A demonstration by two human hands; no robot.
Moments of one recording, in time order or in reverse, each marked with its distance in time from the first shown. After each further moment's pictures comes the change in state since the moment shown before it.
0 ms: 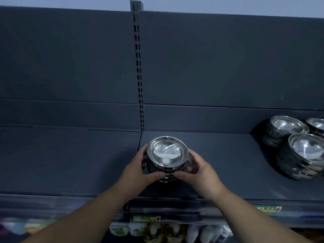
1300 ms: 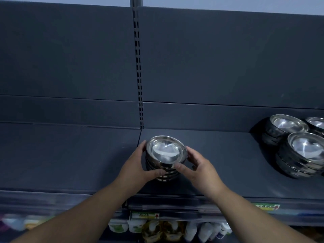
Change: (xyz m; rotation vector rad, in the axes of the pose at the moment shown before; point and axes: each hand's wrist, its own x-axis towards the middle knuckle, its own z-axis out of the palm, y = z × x) left_hand -0.004 0.013 0.000 0.115 0.068 0.004; right_hand -0.012 -0.022 0.002 -0.218 0.043 -0.031
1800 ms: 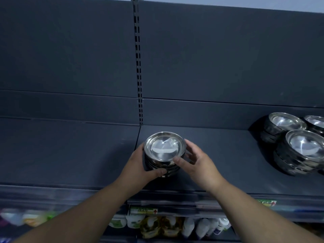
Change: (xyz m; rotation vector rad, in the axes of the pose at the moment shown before) left_hand -0.007 0.000 0.010 -0.012 -0.017 -0.003; right_hand 0.001 -0.005 -0.002 0.058 -0.035 0.004
